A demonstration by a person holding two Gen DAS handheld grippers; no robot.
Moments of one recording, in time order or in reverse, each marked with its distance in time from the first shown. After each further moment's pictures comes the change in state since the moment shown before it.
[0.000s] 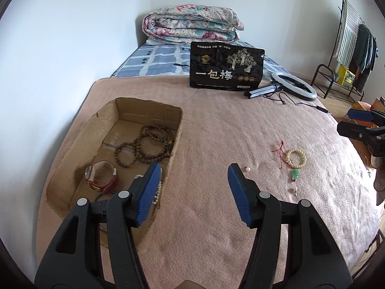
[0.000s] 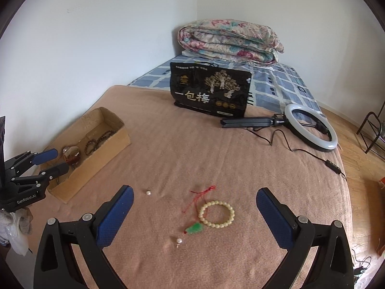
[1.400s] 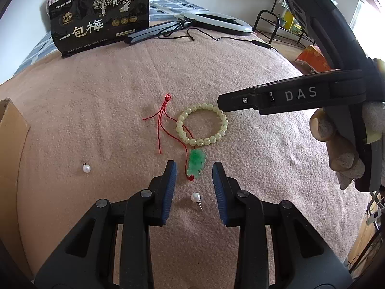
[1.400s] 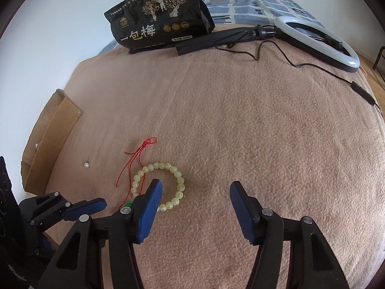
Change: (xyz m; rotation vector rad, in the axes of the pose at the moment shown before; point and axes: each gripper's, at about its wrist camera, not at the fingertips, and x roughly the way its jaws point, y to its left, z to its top) left arm 0.121 -0.179 -0.028 0.241 0.246 -0.296; right arm 0.124 -0.106 -0.049 0.210 0.302 0.150
